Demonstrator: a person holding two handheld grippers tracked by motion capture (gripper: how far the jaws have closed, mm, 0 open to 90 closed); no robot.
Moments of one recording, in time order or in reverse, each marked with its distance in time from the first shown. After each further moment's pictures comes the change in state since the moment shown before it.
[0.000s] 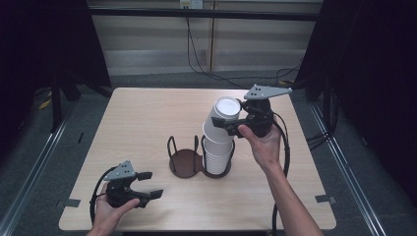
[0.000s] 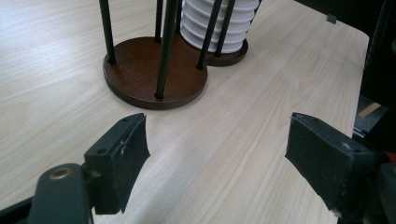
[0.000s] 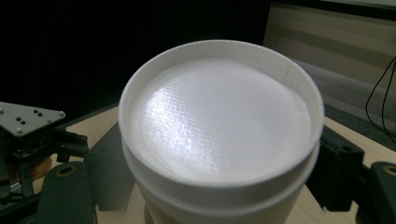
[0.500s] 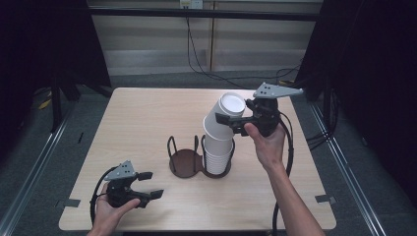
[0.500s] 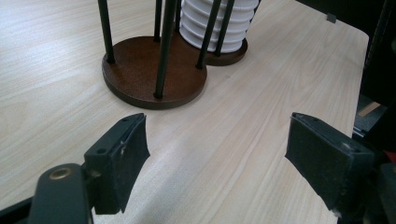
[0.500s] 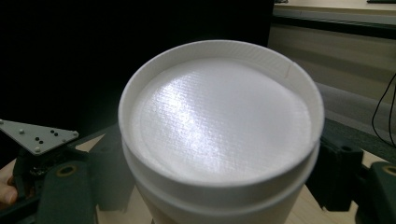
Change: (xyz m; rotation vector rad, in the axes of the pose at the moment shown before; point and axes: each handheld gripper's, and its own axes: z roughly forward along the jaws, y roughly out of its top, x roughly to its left) left arm 0.000 0.000 0.001 0.003 -0.001 -0.001; right arm -0.002 0.003 -0.014 -0.087 0.021 0.024
